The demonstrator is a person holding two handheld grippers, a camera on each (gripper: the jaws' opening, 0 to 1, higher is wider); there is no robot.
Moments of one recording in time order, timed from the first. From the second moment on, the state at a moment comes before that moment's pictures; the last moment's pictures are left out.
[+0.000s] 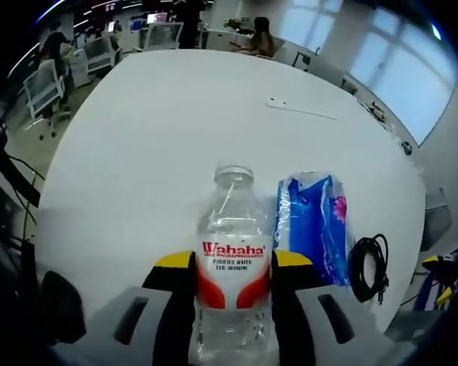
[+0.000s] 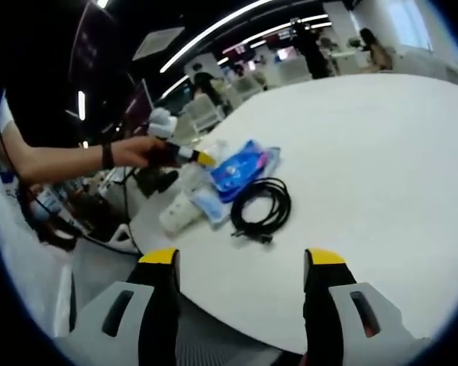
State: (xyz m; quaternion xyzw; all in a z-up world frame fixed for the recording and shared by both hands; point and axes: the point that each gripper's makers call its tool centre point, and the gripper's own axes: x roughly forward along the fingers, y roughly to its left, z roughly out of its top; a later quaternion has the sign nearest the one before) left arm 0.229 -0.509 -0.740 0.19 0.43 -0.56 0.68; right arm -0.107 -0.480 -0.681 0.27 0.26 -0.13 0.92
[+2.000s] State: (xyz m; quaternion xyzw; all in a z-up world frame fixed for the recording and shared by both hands) left arm 0.236 -0.459 -0.690 0.15 0.36 -0.56 0.73; right arm -0.087 -0.467 -0.678 0.26 0.25 -0.11 0.93
